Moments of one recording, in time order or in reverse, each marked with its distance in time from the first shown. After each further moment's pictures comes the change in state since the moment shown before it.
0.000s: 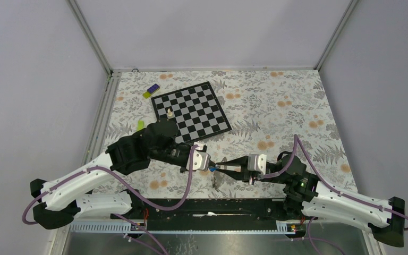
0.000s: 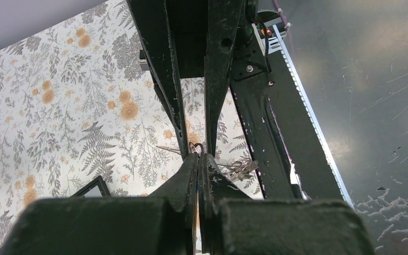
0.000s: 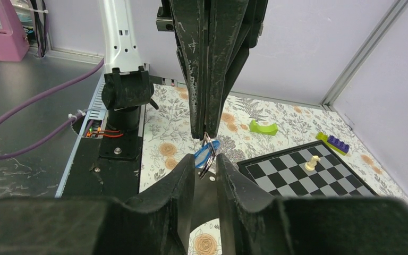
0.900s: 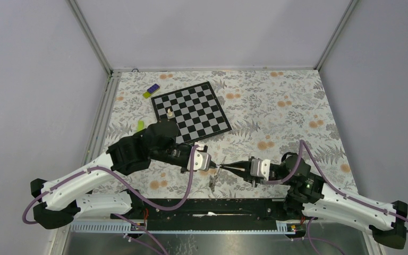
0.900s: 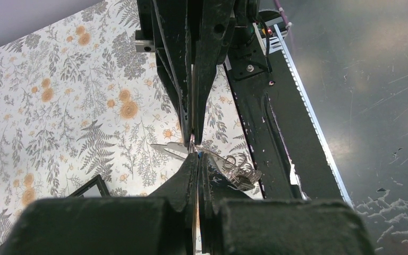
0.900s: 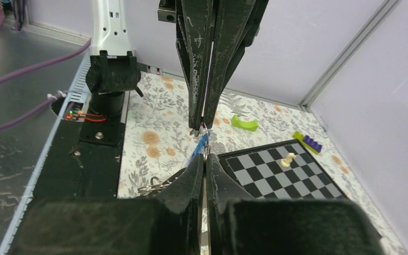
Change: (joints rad) left arm 0.000 0.000 -0.003 0.004 -0.007 -0.008; right arm 0.000 -0.056 0.010 -0.093 0.010 -0.106
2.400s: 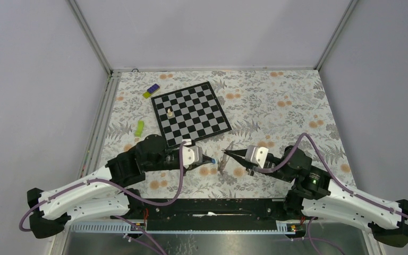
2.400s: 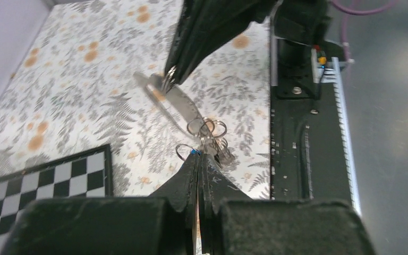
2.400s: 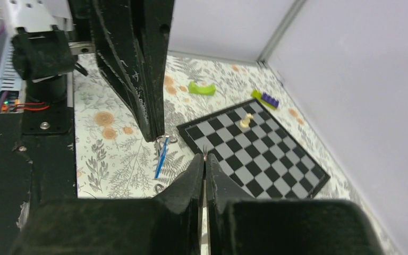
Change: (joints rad) left arm 0.000 -0.190 -0.328 0.333 -0.197 -0.232; right arm 0.000 0.040 0.185 -0.240 0.202 -0.079
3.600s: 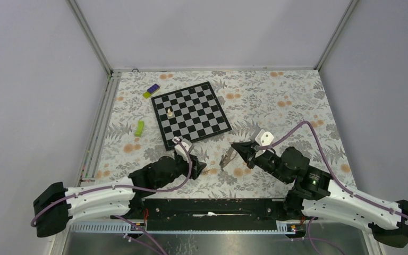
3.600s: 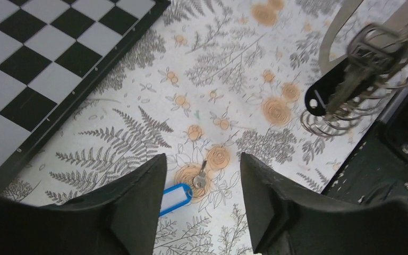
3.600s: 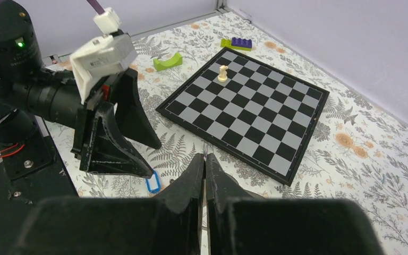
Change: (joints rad) left arm 0.002 0.045 -0.569 0.526 -0.607 -0.619; right arm 0.000 0.005 -0.016 -0.052 0.344 0.327
